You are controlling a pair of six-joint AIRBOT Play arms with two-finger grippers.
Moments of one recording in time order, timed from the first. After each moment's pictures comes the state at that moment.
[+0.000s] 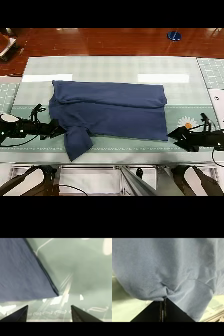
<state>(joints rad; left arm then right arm) 0.38 -1.15 0.43 0.88 -1.12 -1.19 -0.58 -0.85 0.34 -1.01 1.30 1.38</state>
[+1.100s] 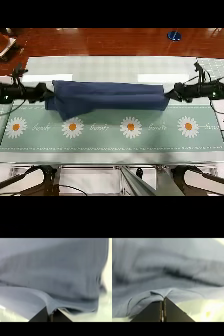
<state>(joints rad) 0.31 -1.31 0.99 0.77 -1.10 -1.21 -0.28 -1.37 1.04 -0.80 1.17 1.25</state>
